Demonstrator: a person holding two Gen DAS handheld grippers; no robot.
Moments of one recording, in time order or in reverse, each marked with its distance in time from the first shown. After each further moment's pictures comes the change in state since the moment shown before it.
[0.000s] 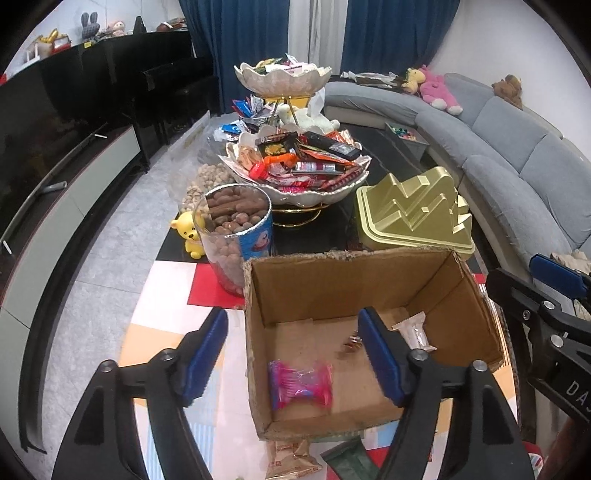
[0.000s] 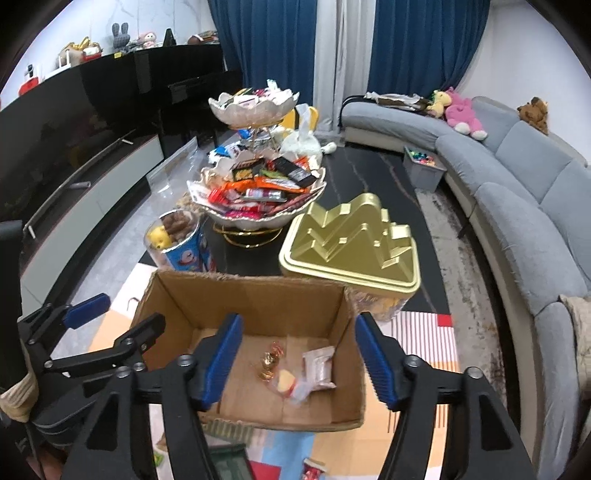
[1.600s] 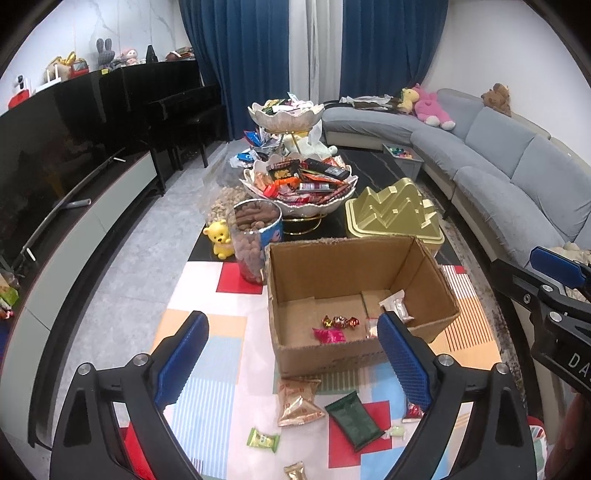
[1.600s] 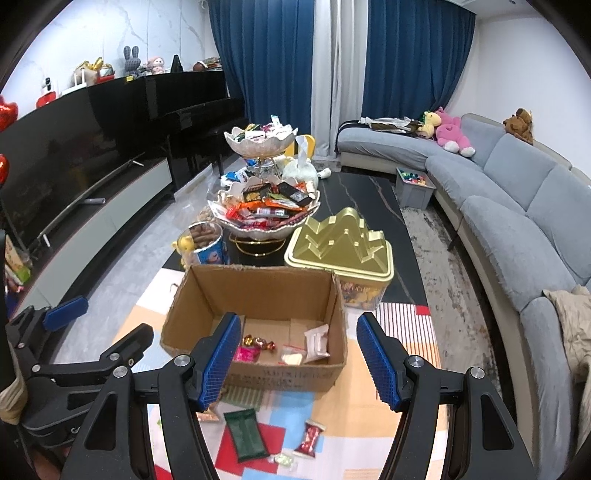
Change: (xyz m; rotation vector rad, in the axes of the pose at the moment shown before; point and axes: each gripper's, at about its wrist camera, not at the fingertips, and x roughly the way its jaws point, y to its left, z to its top) left arm -0.107 -0.006 -0.054 0.024 -0.103 0.036; right arm -0.095 -0.005 -0.045 0.017 -0.094 0.012
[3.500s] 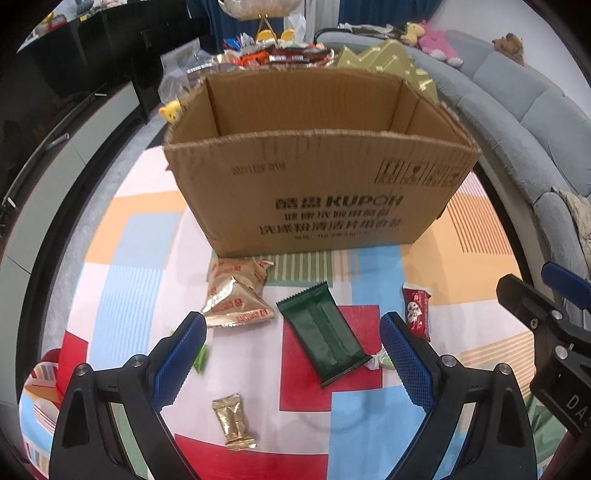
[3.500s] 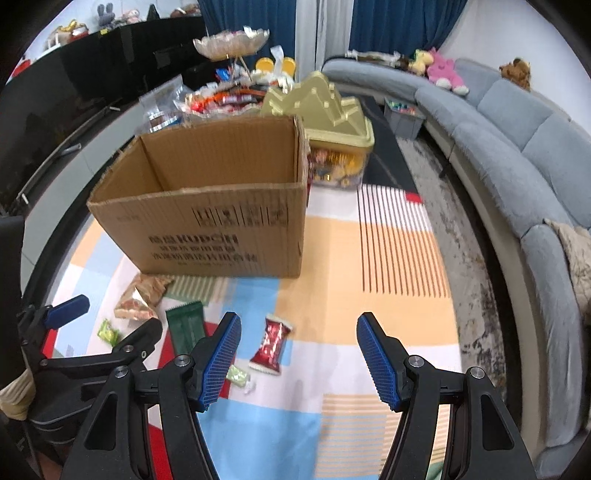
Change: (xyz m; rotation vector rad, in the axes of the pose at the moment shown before) left arm 0.090 -0.060 -0.118 -0.009 0.287 -0.009; right arm 0.063 -0.041 -0.129 0.035 0.269 -0.036
